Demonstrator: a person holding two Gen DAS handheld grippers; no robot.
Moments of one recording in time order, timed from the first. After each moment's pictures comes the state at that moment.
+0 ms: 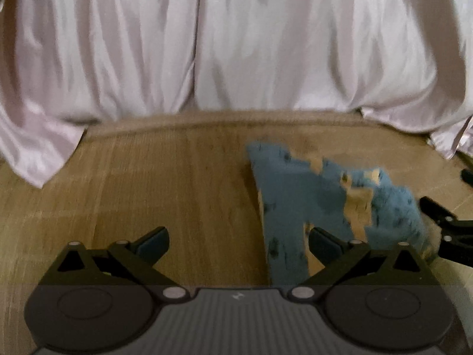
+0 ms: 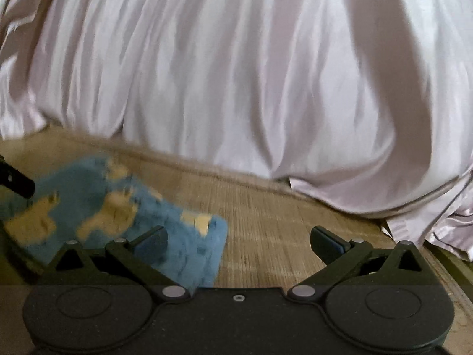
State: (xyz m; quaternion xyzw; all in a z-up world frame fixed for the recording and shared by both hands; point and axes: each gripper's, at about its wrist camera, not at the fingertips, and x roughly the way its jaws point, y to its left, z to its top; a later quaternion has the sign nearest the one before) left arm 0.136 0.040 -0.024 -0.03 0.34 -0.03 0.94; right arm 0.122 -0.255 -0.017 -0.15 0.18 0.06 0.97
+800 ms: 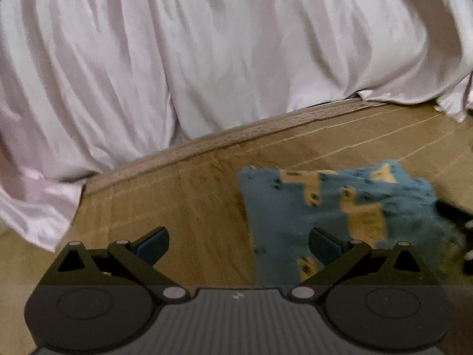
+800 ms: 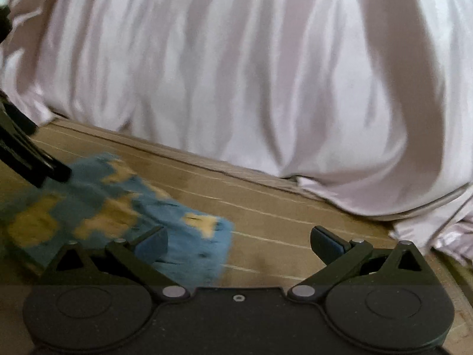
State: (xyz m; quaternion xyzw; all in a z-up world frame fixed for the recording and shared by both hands) left arm 0.156 -0.004 -0.019 0.09 0.34 -0.01 0.94; right arm 0.124 -0.253 -0.012 -0.16 0.21 0.09 0.96
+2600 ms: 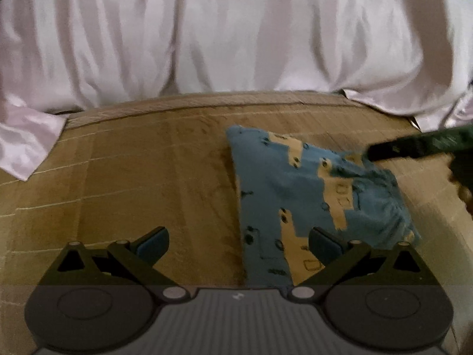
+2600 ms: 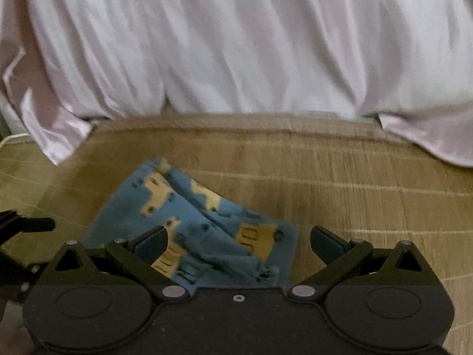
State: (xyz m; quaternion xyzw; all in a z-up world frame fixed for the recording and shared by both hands) left arm 0.130 0.031 -0.035 -0.02 0.39 -0.07 0.92; right arm 0.251 -0.257 0.024 -0.03 0.43 0.20 0.88
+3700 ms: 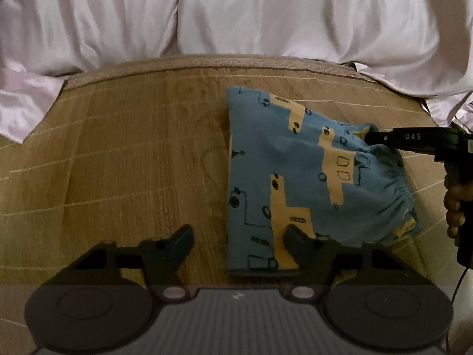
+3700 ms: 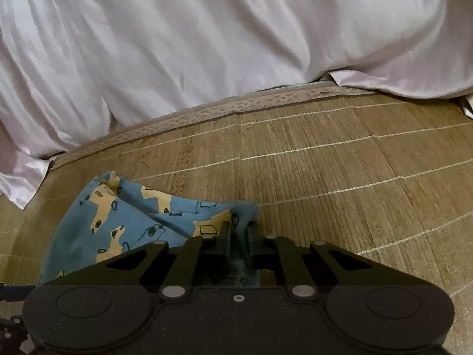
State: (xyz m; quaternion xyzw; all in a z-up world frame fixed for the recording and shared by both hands) left arm 0.131 0.024 -0.044 -0.05 0.45 -0.05 0.89; right arm 0.248 -0.281 -0.020 0.06 0.42 0.12 0.90
